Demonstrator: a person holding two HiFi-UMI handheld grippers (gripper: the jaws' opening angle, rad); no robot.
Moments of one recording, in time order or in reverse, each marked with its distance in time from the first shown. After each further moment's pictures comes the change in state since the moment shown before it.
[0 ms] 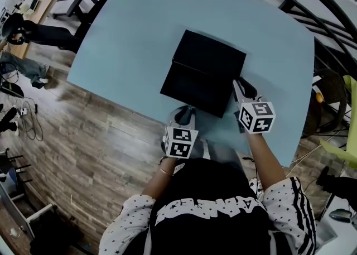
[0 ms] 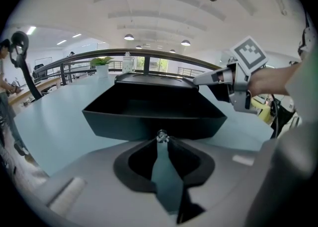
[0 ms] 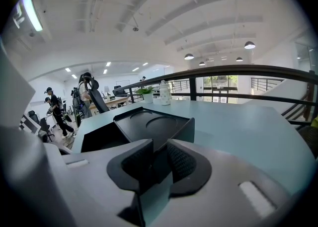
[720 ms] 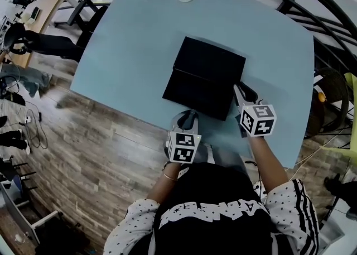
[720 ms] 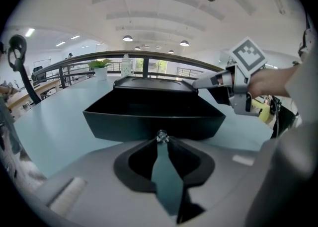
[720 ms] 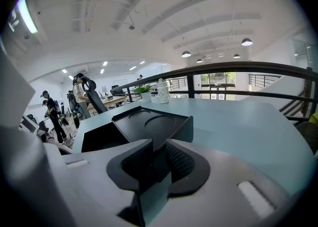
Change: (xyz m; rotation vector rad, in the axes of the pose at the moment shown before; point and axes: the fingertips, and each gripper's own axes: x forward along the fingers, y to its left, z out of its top) left arm -0.004 -0.002 0.013 0.013 -0.008 -0.005; right arm -0.002 -0.002 0.000 0.031 0.029 -0.016
